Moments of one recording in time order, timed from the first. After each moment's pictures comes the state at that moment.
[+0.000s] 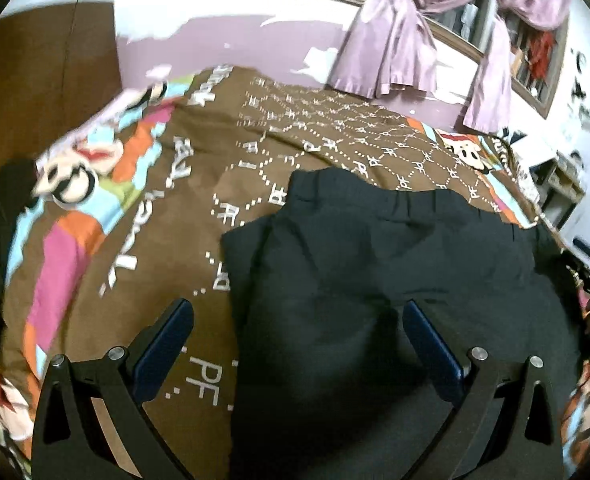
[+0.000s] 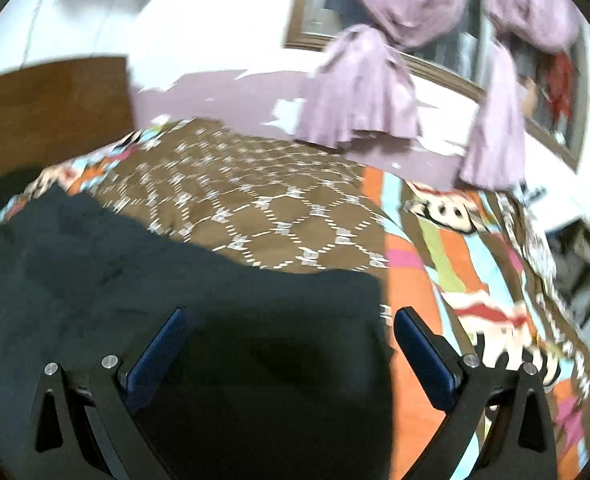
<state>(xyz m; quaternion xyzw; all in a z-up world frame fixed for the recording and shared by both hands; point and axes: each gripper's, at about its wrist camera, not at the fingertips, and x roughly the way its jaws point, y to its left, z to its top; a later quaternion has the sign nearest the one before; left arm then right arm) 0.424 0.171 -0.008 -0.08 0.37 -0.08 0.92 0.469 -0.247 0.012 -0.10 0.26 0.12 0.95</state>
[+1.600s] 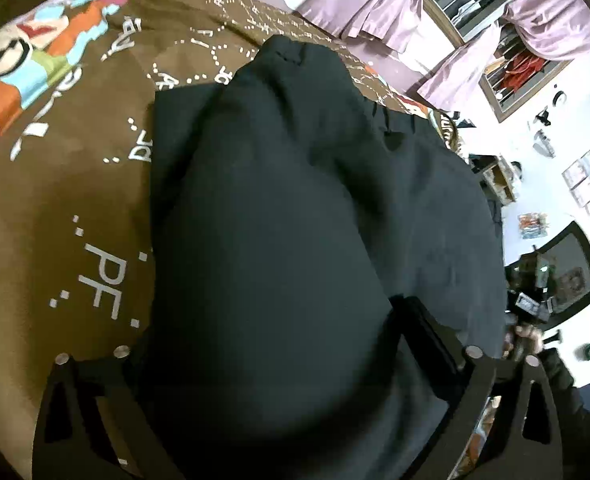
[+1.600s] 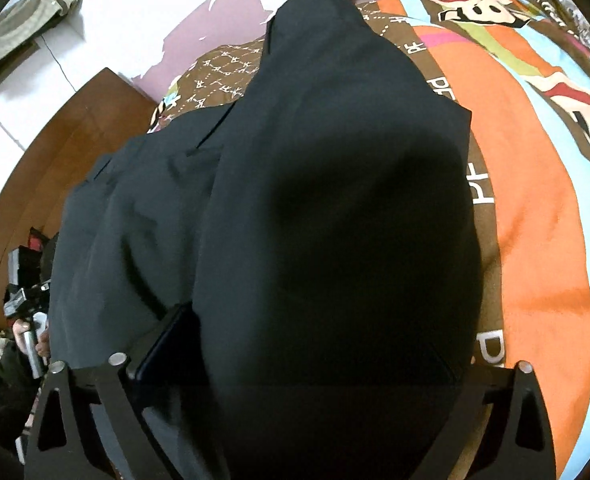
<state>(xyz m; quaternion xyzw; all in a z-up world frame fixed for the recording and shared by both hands) 0.415 0.188 -0.048 -0.19 0.47 -0.21 0.84 0.462 -0.299 -0.065 0.13 0.48 0.24 0.83</state>
